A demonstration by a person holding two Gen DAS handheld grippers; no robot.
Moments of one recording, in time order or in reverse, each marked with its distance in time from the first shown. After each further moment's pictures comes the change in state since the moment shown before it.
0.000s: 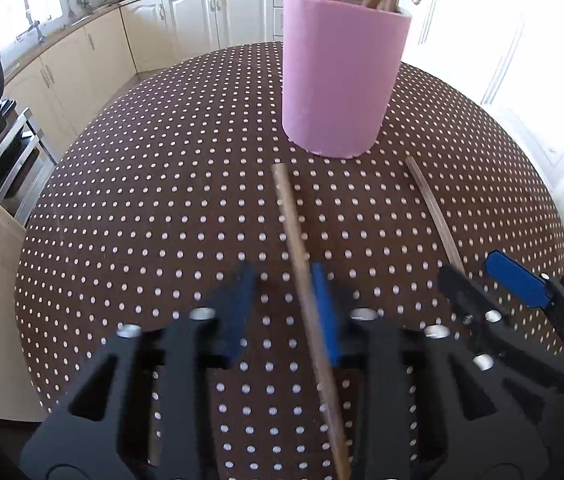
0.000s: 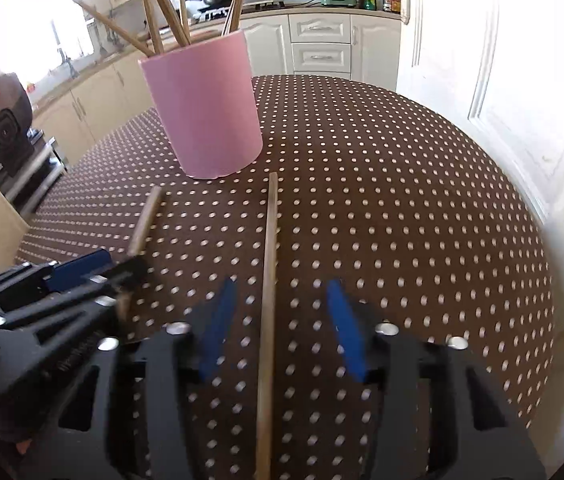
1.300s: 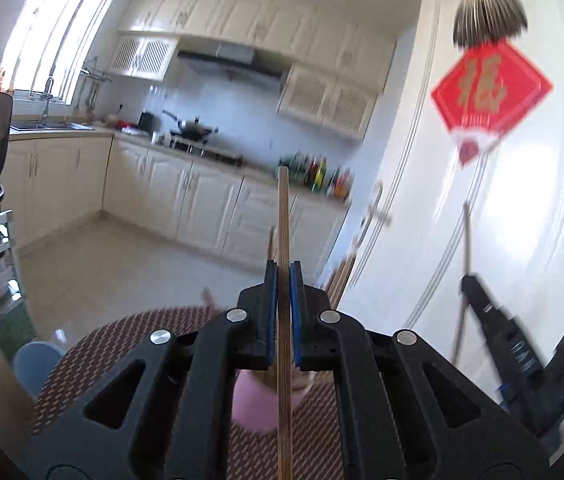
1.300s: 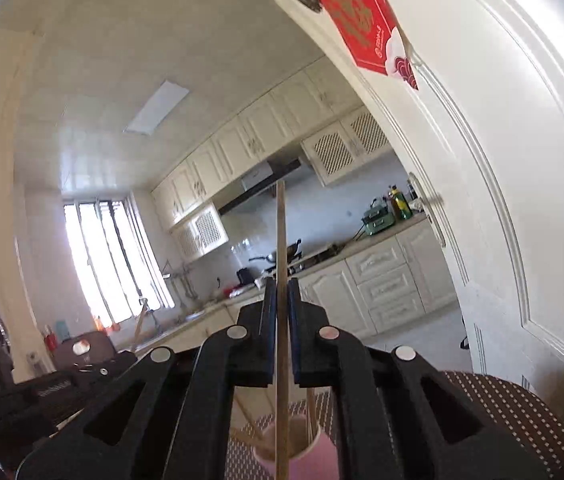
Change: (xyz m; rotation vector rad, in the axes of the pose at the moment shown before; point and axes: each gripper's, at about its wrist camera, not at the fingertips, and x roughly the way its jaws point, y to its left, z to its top) left arm -0.155 0.072 0.109 -0.201 -0.755 -0.279; right arm -0.119 -0.068 0.097 0.270 -0.935 0.350
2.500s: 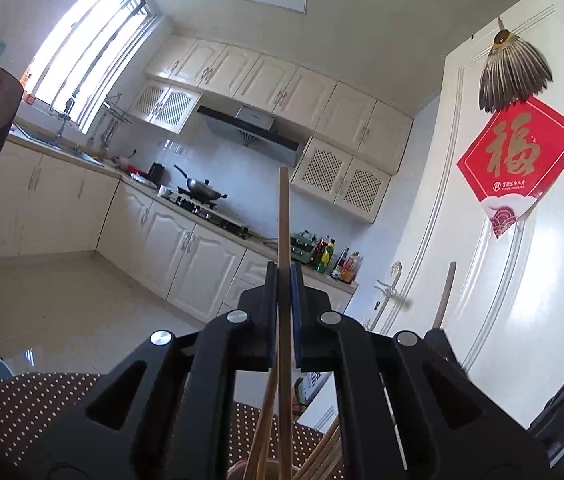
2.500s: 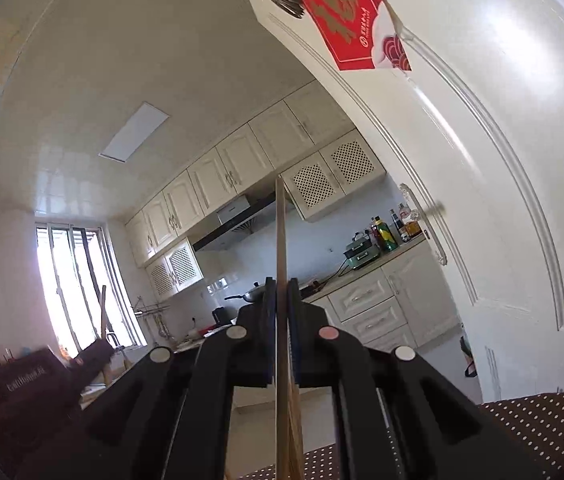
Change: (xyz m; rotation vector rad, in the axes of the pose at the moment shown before) left arm 0.079 -0.002 -0.020 -0.089 -0.308 0.025; right arm 0.100 -0.010 -0.042 -0.021 -0.165 -0.080
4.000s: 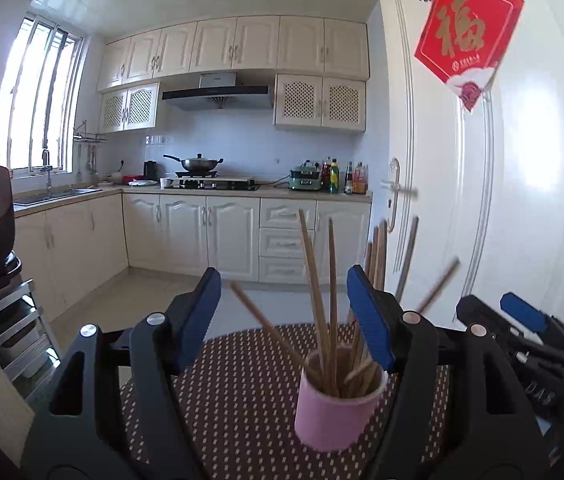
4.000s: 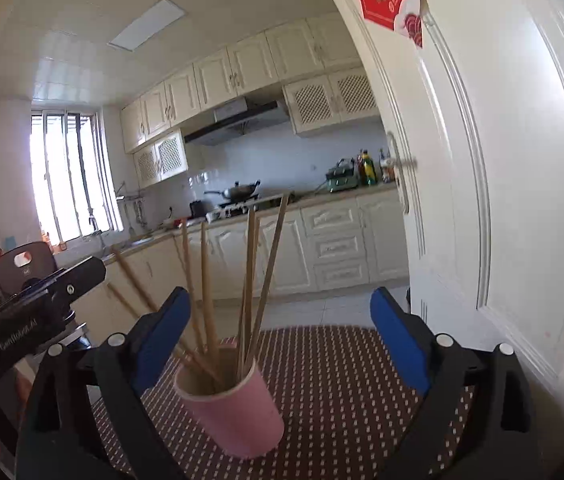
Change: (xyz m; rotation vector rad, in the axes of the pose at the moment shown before) left arm -0.072 -0.018 -0.006 0.404 0.268 0.035; right arm -0.079 -0.001 0.015 -0.206 0.395 -0.065
